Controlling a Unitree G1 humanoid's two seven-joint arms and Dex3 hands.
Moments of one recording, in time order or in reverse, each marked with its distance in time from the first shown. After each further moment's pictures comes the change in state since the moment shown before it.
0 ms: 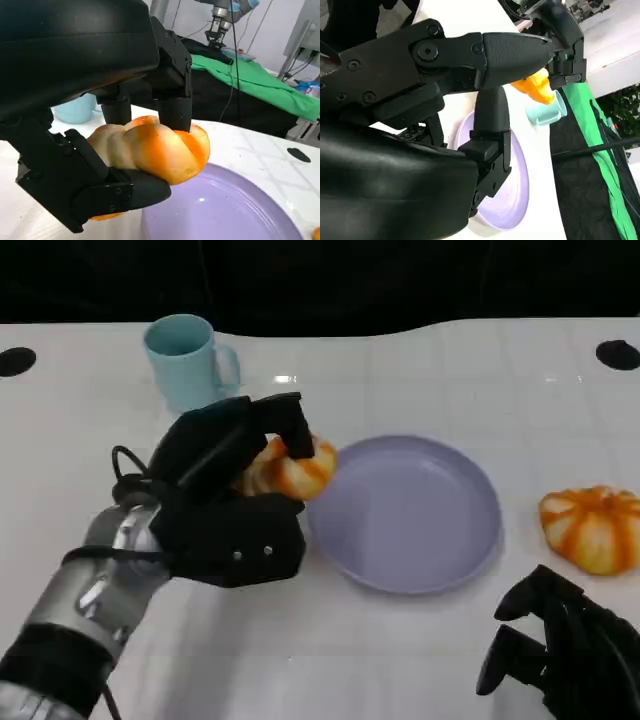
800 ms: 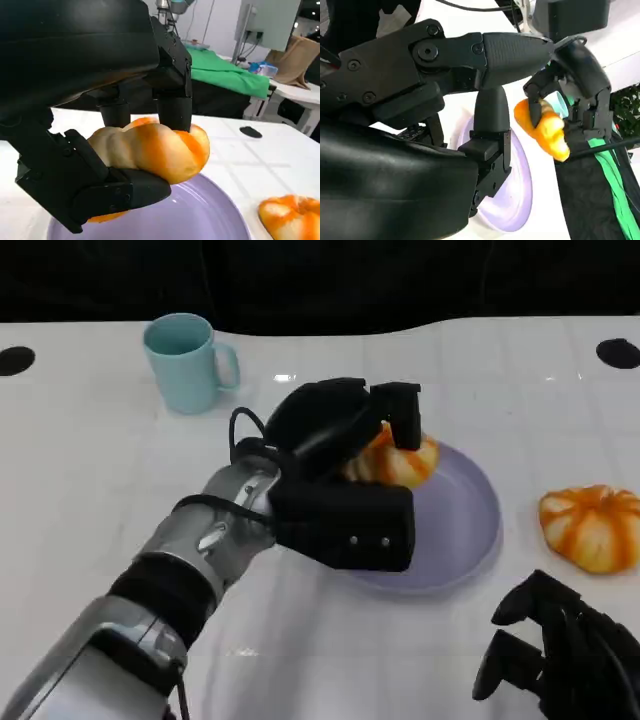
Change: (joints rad) left arm -0.244 -0.184 -0.159 0.307 0.103 -0.055 0.094; right arm 0.013 0.005 0.008 -0.004 0.011 0.002 0.002
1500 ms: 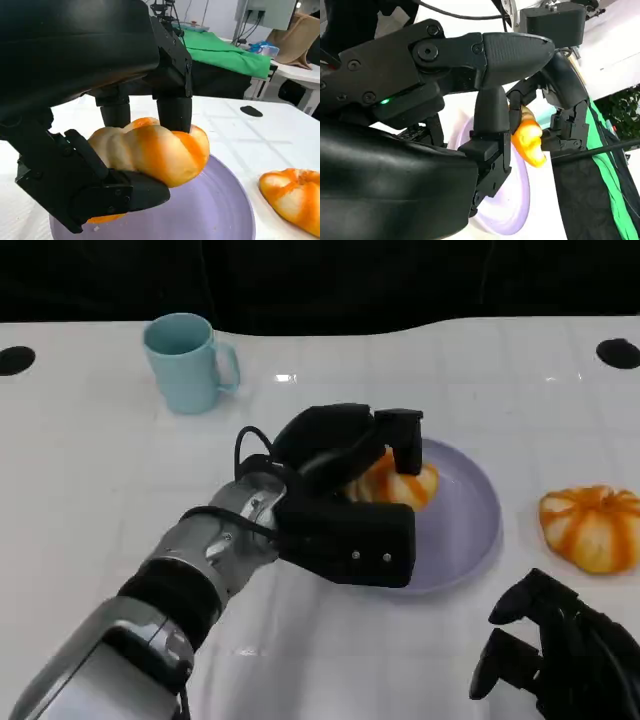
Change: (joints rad) left arm -0.012 -0.019 -0.019 0.096 -0.001 -0.043 0.012; right arm 0.006 0.006 0.007 -0.016 0.000 0.000 -0.005
